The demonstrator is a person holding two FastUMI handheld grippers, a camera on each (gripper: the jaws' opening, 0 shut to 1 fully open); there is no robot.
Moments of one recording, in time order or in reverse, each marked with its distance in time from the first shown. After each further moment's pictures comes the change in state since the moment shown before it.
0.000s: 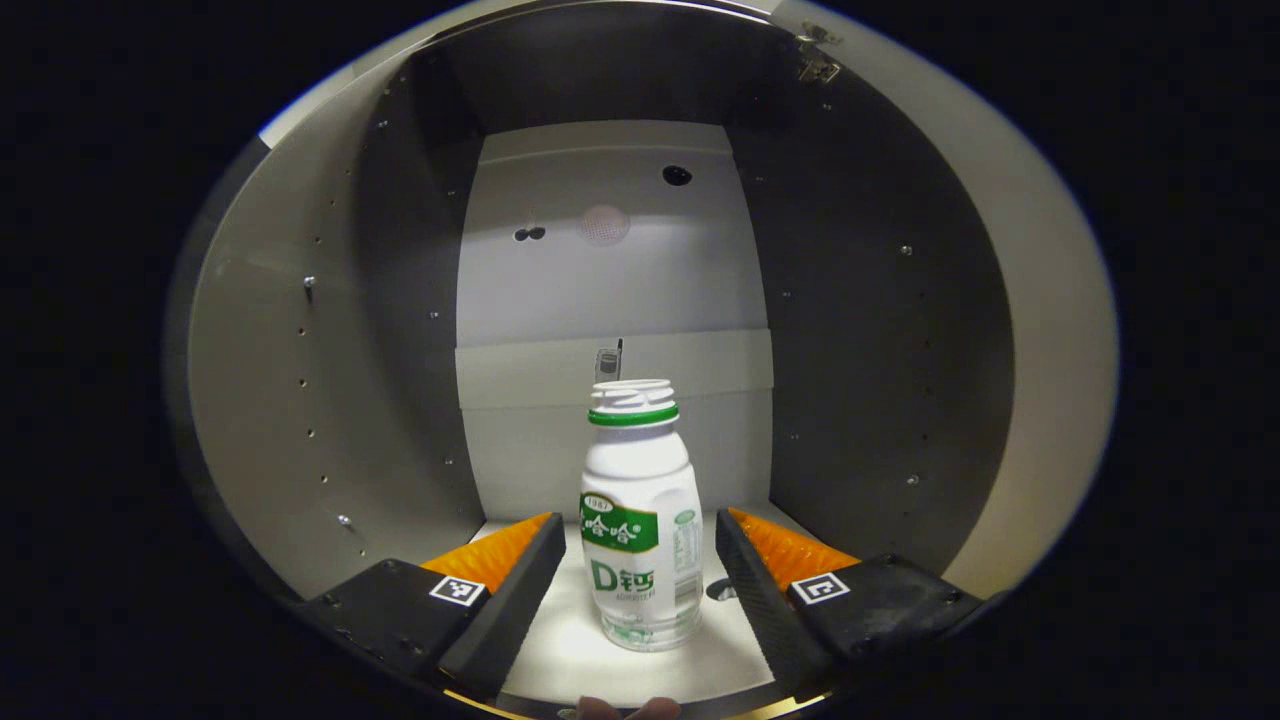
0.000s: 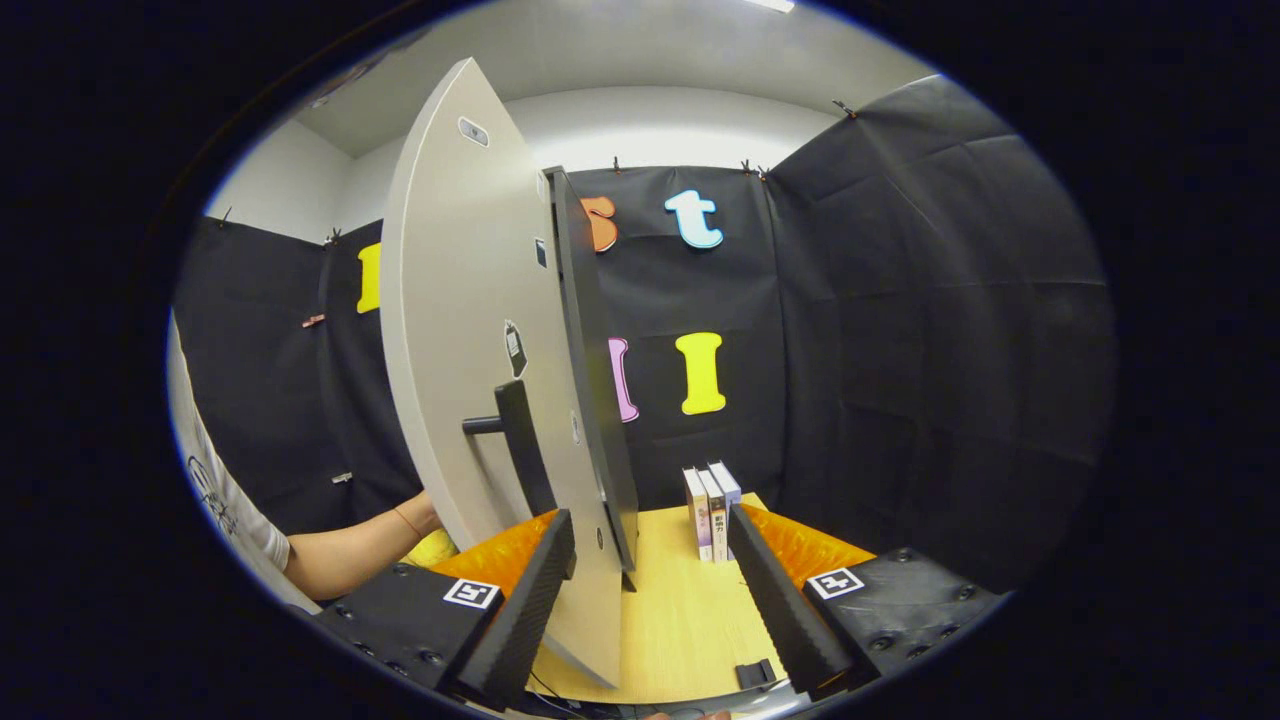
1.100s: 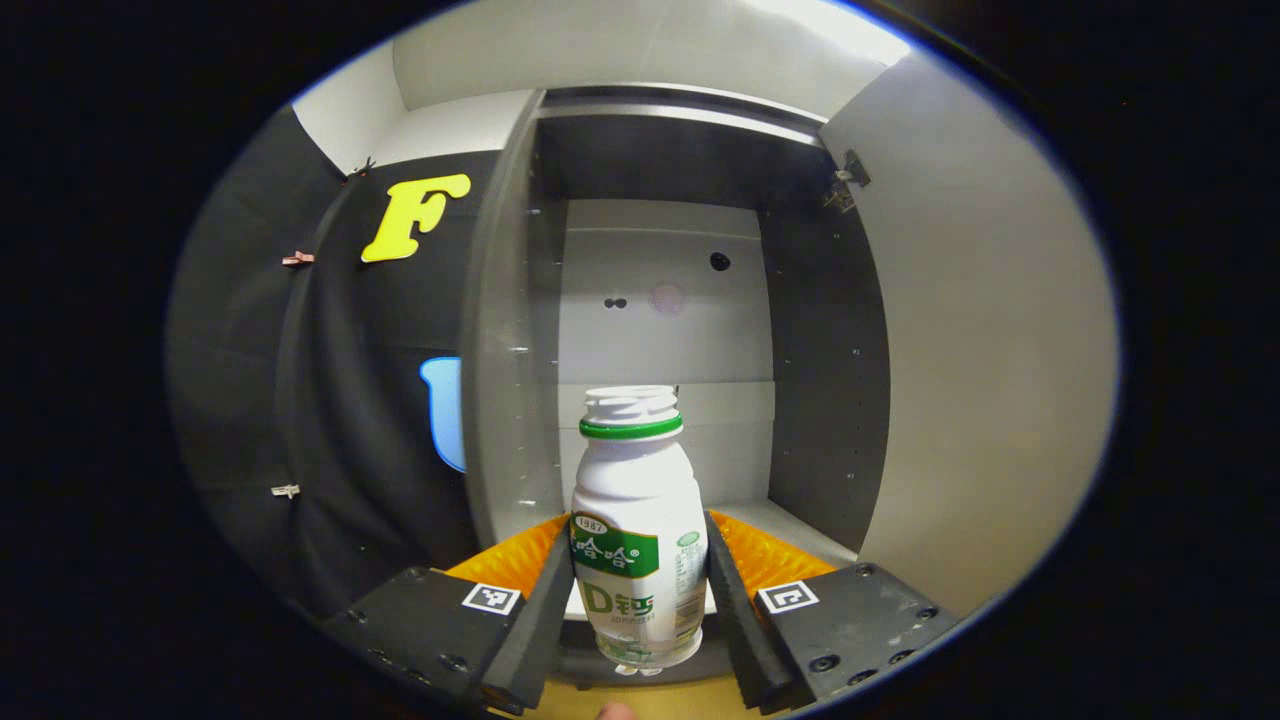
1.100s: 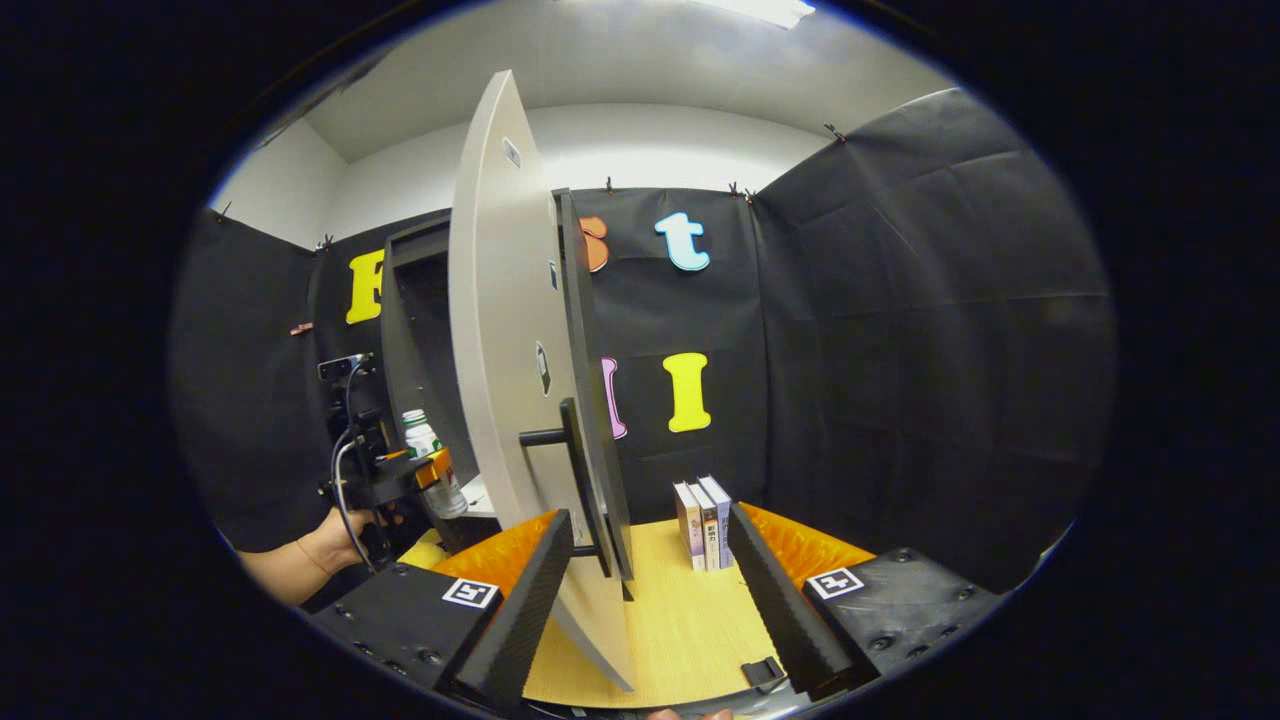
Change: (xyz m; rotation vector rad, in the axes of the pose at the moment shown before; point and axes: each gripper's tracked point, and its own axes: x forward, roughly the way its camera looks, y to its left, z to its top) left arm -0.190 0.092 0.023 -0.068 -0.077 -0.005; right arm -0.031 0.042 0.011 -0.027 -0.078 -0.050
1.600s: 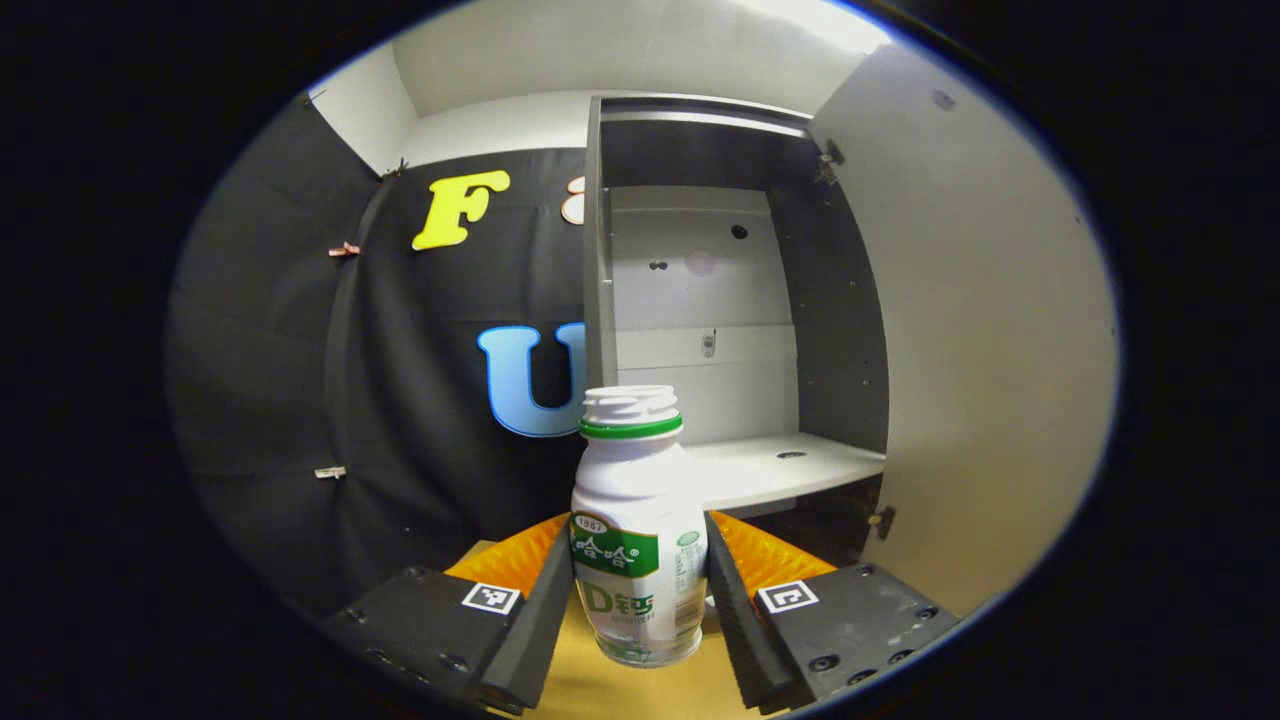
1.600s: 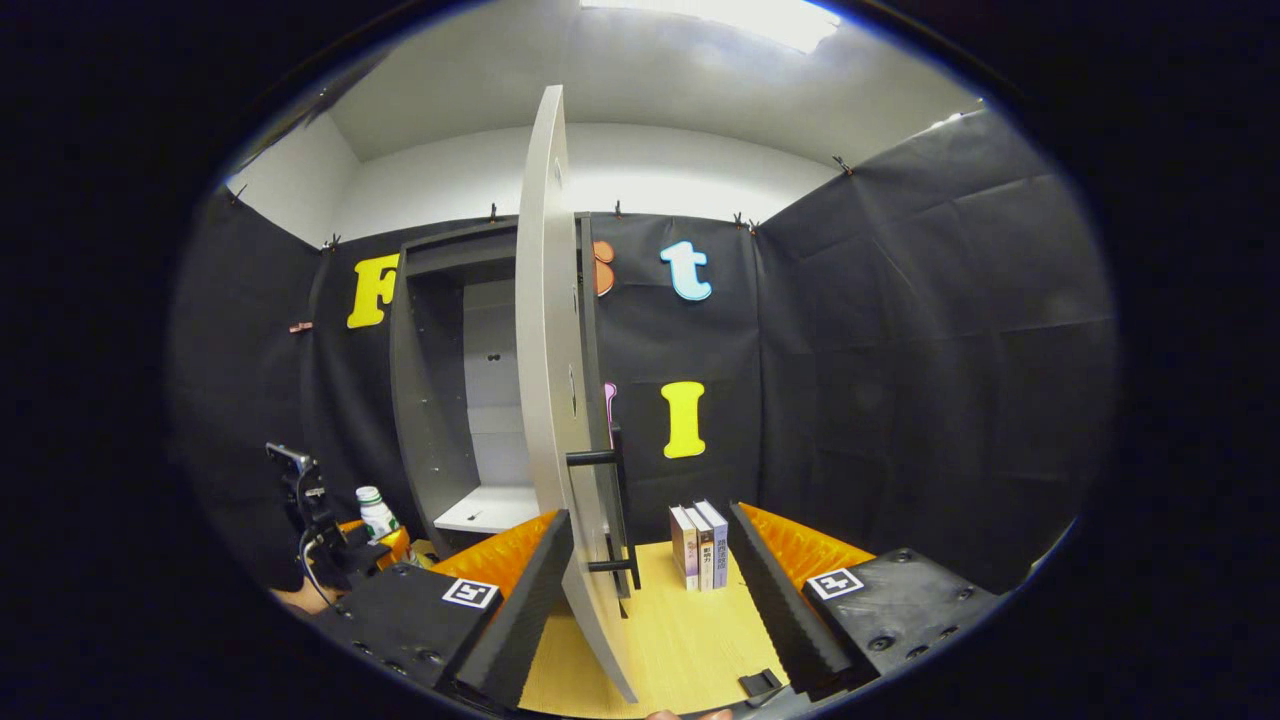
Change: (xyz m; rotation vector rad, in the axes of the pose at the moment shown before) left arm -0.093 0.052 -0.108 0.072 0.014 0.045; right arm -0.007 0.017 0.013 -0.050 -0.088 -0.035
